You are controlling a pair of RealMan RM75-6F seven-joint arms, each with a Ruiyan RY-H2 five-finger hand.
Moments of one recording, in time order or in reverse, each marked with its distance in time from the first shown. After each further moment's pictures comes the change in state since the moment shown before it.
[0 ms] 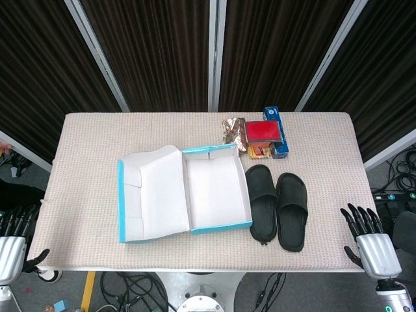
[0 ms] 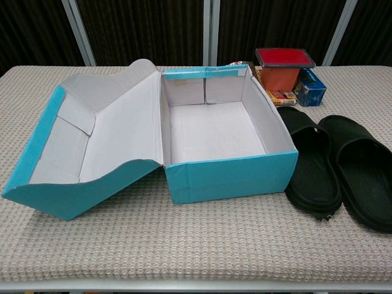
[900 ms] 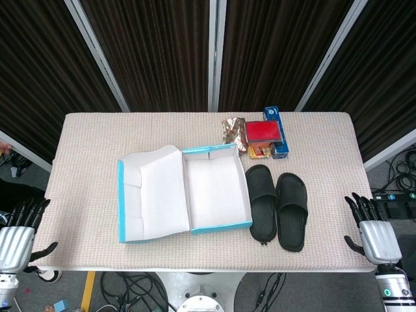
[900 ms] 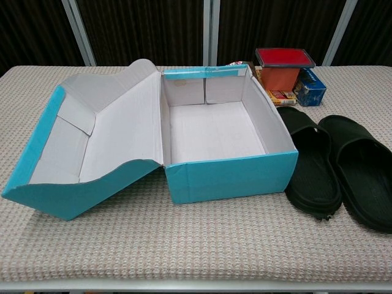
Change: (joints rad) left arm -0.050 0.009 -0.035 0.003 0.001 -0.096 -0.057; right arm 0.052 0.052 0.078 -0.112 0.131 -0.144 0.008
